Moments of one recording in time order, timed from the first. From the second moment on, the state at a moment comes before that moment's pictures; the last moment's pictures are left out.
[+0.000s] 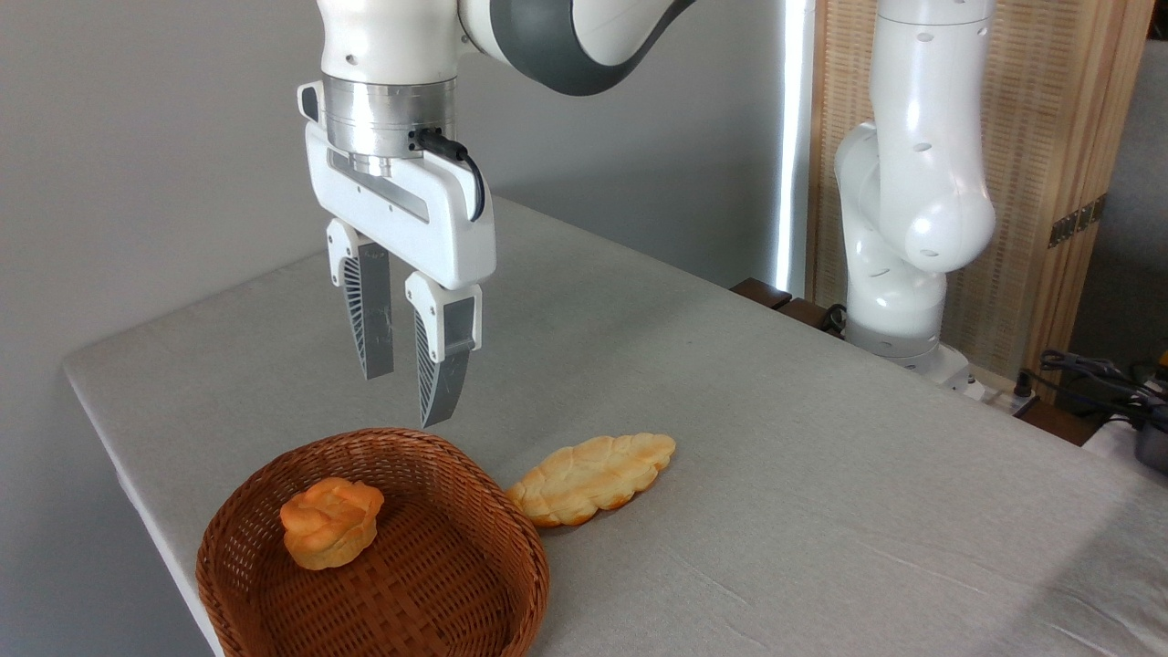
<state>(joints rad) -0.58 -0.04 0.49 -1.82 -0.02 2.00 0.67</state>
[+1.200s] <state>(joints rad) -0.58 -0.10 0.53 -2.03 -0.01 1.89 0.71</state>
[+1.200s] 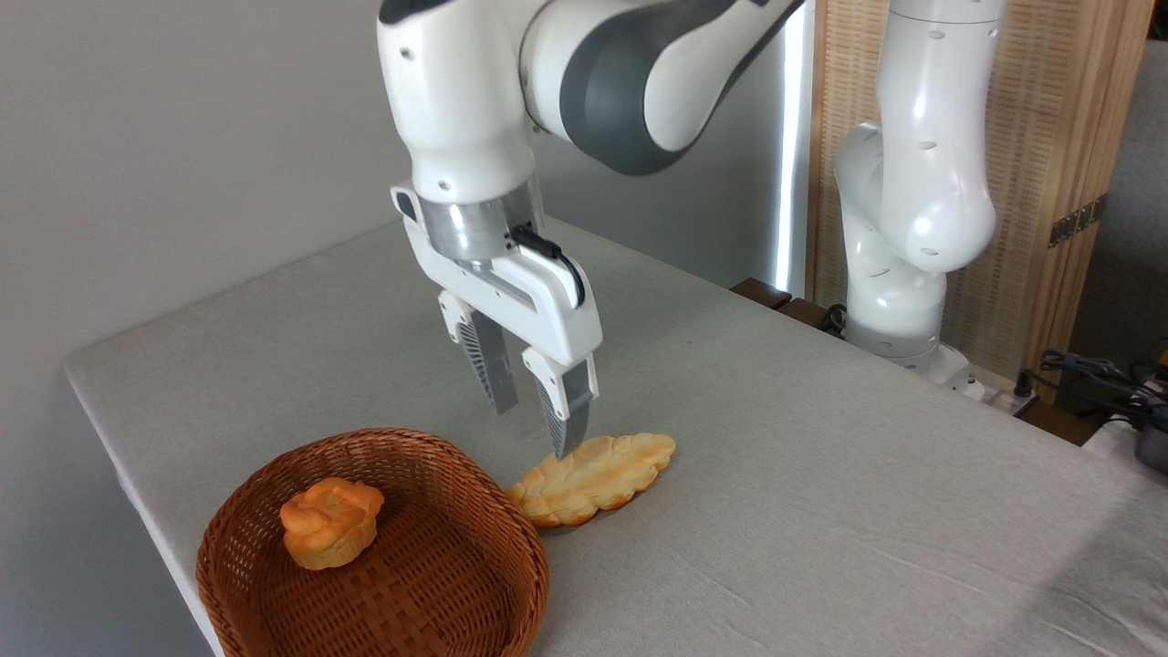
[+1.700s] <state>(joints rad) -0.58 -0.10 0.53 -2.11 0.07 1.89 0.78</state>
